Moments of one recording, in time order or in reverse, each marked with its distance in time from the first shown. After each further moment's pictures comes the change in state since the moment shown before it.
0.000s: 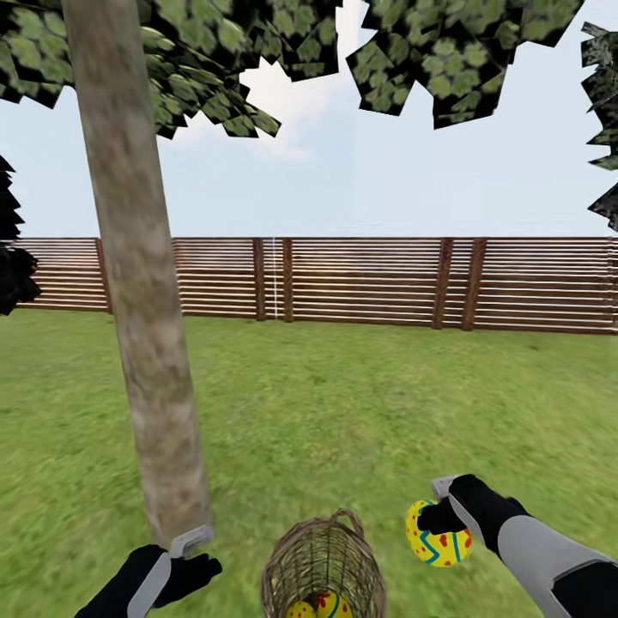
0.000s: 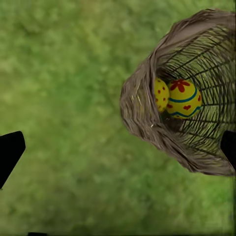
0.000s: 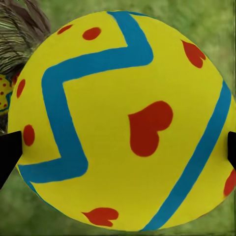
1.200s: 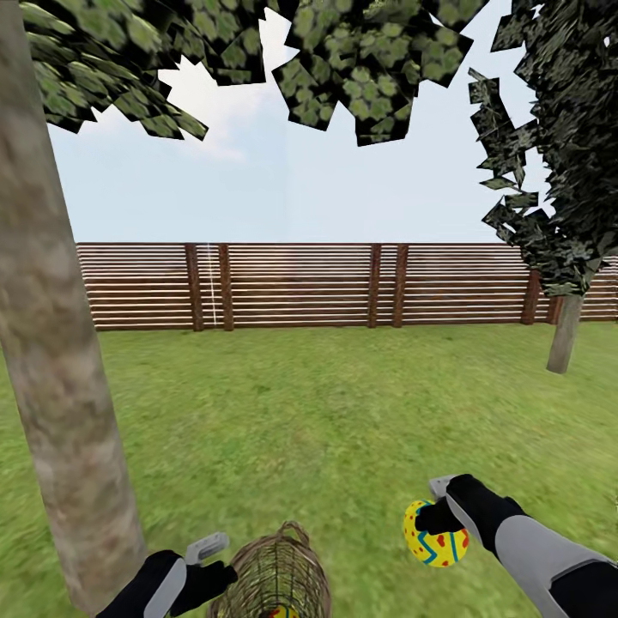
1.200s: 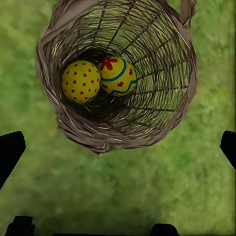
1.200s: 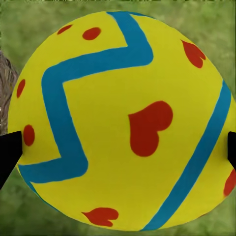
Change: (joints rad) left arm 0.000 -0.054 -0.002 0.032 -0.003 -0.003 0.000; right arm 0.000 0.008 0.004 -0.001 0.004 0.002 0.002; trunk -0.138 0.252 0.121
